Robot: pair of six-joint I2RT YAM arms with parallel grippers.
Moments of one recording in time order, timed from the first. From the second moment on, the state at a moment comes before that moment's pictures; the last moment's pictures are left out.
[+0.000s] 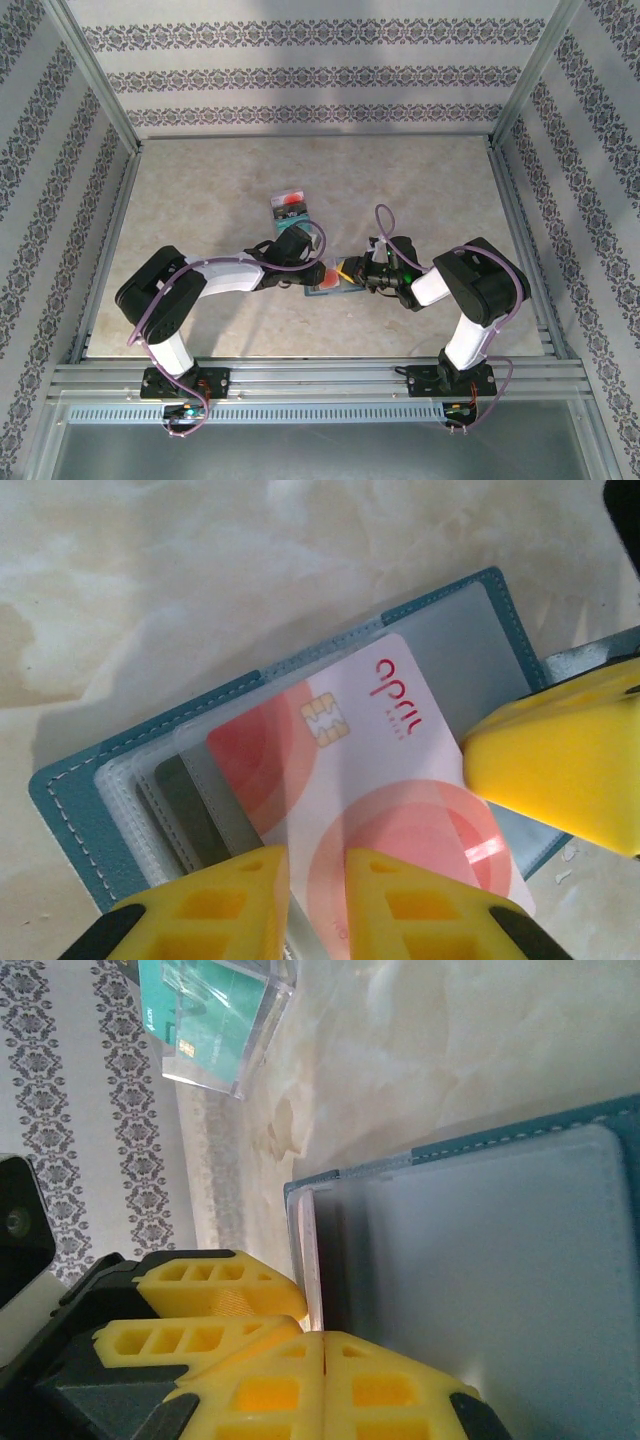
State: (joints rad) left arm -0.71 1.72 0.85 -0.02 0.19 -0.56; right arm 0.42 1.76 0.38 0.86 -0.69 1.18
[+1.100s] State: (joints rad) left arm -0.71 1.73 0.83 0.03 0.21 -0.58; right arm 0.41 1.75 0.35 0.91 -0.69 1.20
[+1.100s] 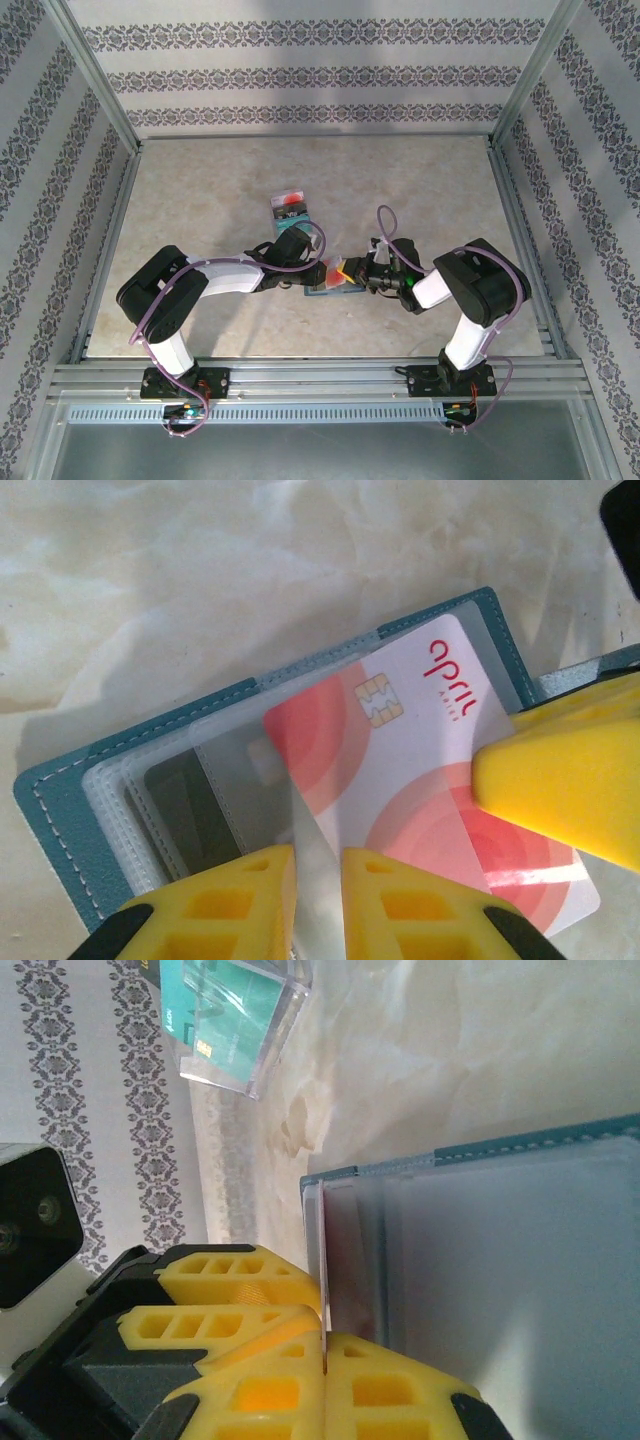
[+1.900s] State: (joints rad) left arm -0.71 1.60 0.86 -0.08 0.21 -0.55; right arm 0.36 1.30 0.50 0.14 -0.63 0.76
